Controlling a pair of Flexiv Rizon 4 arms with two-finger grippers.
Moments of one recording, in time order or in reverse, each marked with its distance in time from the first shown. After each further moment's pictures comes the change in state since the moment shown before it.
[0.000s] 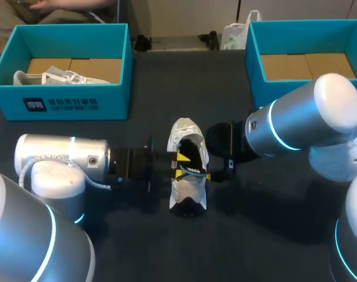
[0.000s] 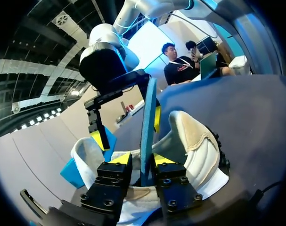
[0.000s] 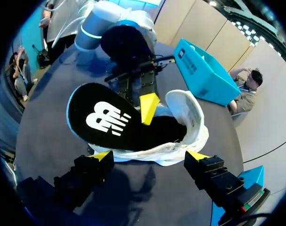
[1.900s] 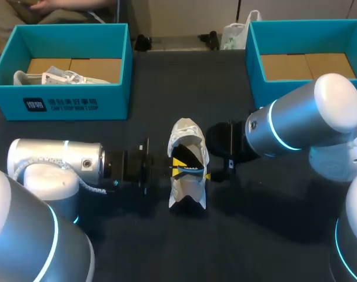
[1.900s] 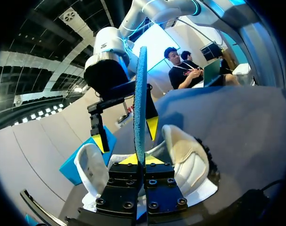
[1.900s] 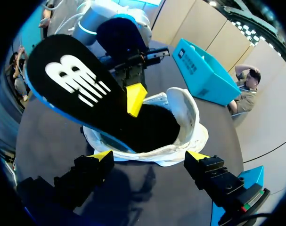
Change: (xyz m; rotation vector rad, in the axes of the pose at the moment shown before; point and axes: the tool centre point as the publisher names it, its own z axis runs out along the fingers) left arm 0.005 -0.007 -0.009 0.003 -0.017 -0.056; right arm 0.000 0.000 0.000 0.000 0.000 0.000
